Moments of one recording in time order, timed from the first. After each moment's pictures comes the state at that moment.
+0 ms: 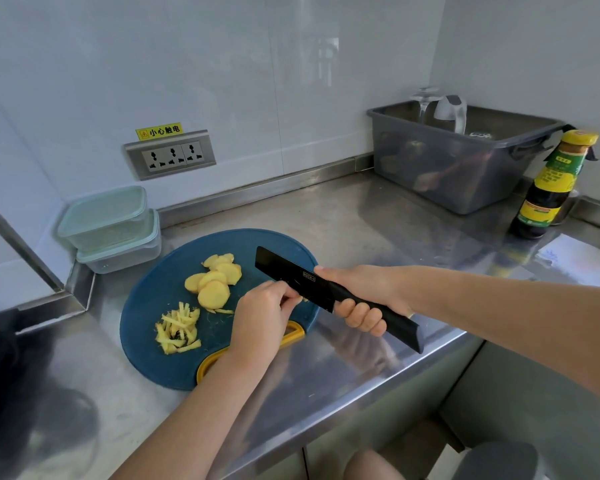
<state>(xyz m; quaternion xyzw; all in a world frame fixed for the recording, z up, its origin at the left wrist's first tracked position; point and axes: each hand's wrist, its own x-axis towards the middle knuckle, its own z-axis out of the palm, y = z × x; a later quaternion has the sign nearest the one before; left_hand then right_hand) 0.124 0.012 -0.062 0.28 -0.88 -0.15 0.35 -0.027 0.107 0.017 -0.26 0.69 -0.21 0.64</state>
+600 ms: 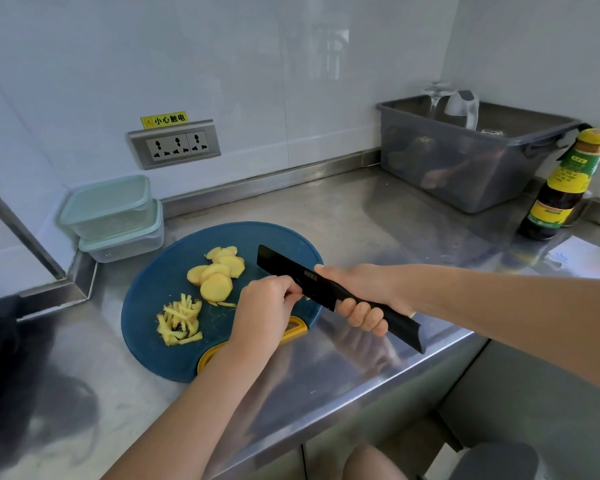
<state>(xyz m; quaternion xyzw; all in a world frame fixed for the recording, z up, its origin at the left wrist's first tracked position) 0.123 0.012 -0.054 0.31 -0.88 -0.16 0.31 -0.022 0.101 0.016 -0.24 0.72 -0.19 0.62</state>
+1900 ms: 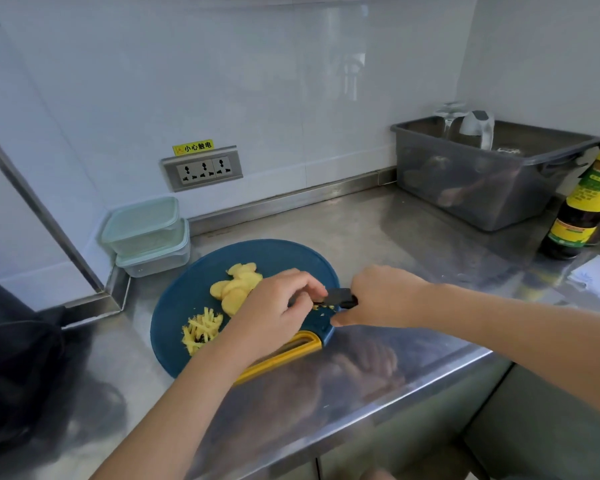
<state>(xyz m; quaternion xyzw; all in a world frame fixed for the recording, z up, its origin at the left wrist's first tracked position) 0.151 0.021 0.010 0.21 -0.91 -0.27 0.21 -0.014 0.110 0.036 -0.61 0.78 0.02 0.13</state>
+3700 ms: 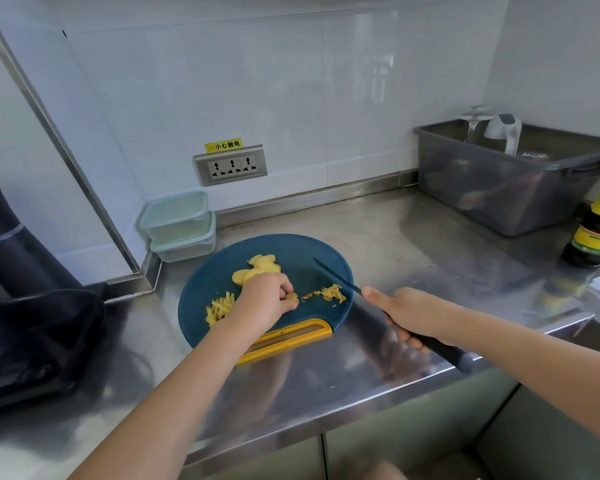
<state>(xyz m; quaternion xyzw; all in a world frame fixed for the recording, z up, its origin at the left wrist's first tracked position) 0.157 -0.010 -0.013 0.43 -0.87 -0.19 0.10 -0.020 0.141 0.009 -0.38 0.82 -0.20 0.36</state>
